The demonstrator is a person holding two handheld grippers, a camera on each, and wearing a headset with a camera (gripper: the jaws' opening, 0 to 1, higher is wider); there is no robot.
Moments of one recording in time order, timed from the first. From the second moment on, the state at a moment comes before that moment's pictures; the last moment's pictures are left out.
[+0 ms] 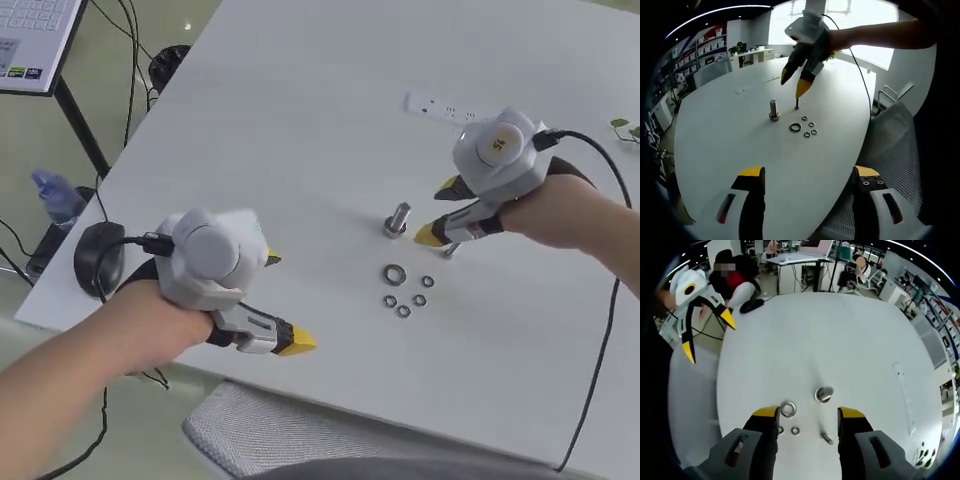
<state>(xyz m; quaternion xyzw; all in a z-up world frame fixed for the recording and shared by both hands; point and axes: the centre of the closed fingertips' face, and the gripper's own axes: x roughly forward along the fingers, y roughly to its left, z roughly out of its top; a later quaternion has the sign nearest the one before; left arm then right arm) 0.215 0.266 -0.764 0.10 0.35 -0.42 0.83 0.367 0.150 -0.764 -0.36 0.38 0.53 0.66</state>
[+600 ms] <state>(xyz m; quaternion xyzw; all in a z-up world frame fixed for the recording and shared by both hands) 0.216 0.261 -0.764 0.10 0.34 -0.41 0.84 0.344 0.149 -0.791 -0.39 0.40 0.55 0.62</state>
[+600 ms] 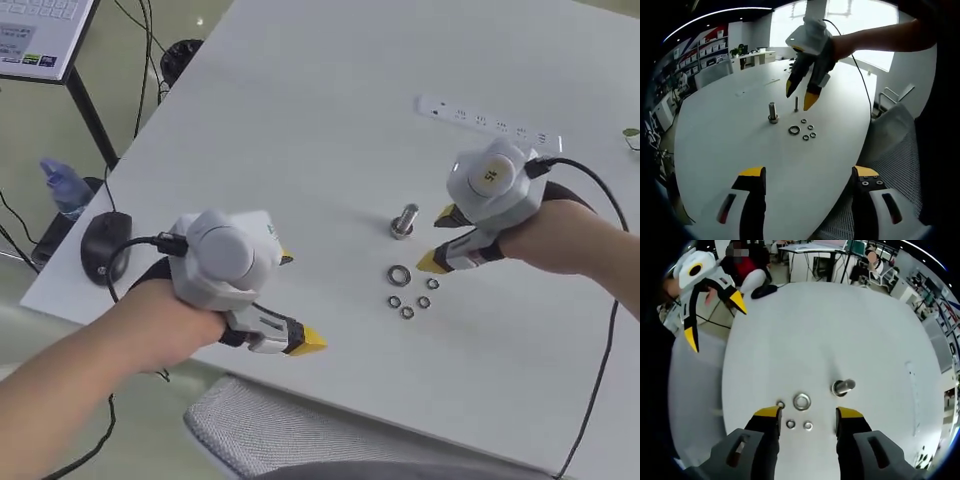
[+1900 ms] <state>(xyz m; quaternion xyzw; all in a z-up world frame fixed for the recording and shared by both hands) 0.217 0.253 -0.775 0.08 0.33 -0.40 0.85 0.340 0.163 -0.859 -0.40 0.43 0.54 0.61</state>
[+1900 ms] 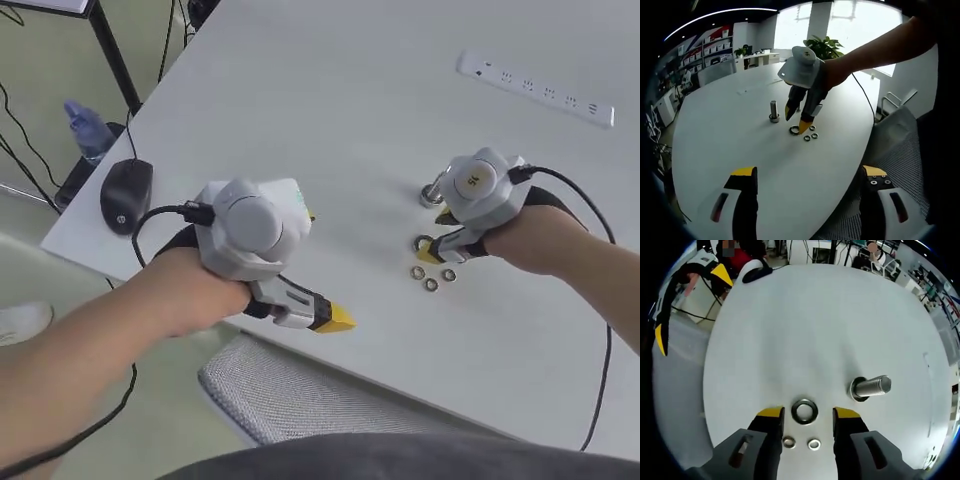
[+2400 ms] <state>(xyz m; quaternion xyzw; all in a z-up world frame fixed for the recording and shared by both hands) 0.218 0.248 -0.772 0.07 0.32 -0.41 0.85 0.340 0.160 -0.869 -0.39 0.45 0.53 0.61</state>
